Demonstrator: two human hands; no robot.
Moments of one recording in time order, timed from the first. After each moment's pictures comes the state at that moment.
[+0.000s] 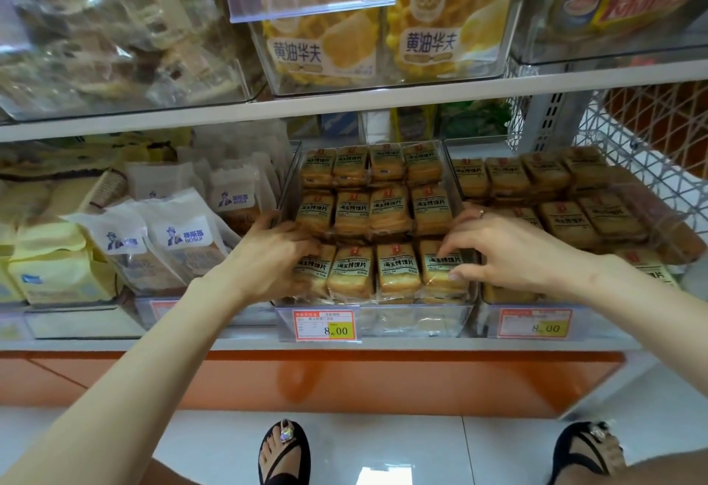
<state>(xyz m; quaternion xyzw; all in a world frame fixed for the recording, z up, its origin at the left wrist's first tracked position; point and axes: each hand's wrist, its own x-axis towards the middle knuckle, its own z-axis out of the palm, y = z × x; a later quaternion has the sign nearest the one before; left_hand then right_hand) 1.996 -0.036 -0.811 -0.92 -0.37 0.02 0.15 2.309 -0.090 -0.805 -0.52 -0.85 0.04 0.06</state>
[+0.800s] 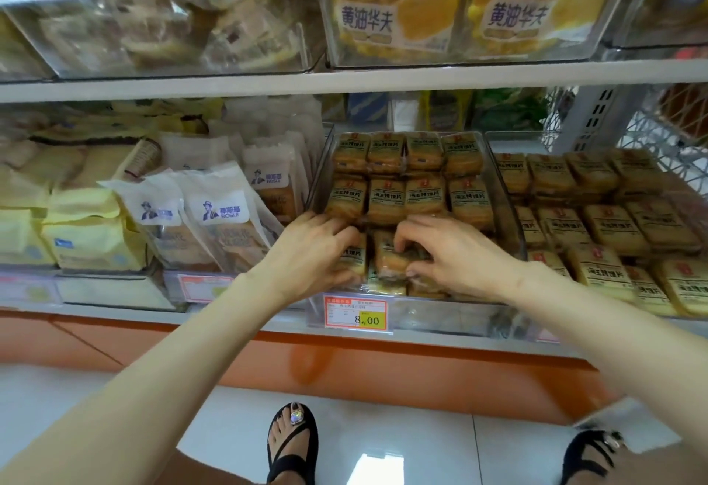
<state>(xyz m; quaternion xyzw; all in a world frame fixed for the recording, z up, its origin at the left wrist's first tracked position) 1.999 -0.045 -0.828 -0.92 -0.36 -0.05 0.16 2.218 -0.068 -0.825 -0.48 -0.86 0.08 0.13</state>
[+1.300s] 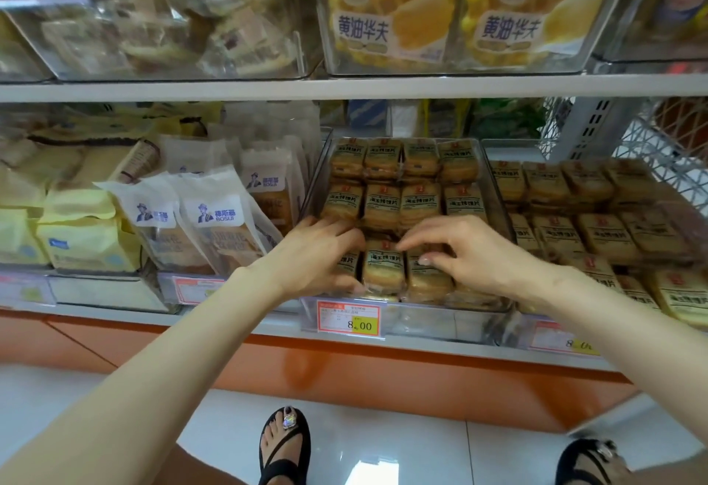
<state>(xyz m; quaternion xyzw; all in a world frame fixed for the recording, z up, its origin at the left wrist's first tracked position) 2.008 -0.039 -0.826 -0.92 -0.39 -0.05 0.06 2.242 -0.070 -0.811 -0.45 -0.85 0.19 0.18</state>
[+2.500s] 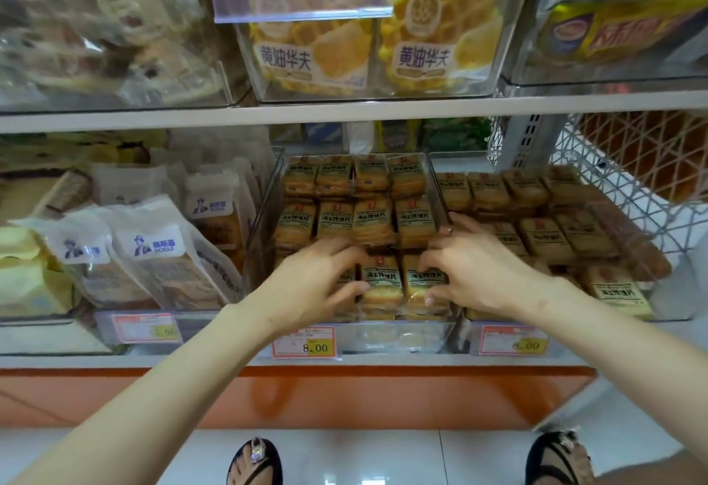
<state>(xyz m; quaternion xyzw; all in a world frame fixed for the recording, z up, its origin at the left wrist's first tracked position) 2.053 -0.053 -0.826 -0.92 -0.34 -0.16 -0.05 2.287 -0.086 -0.808 -0.54 -0.84 -0.08 -0.04</state>
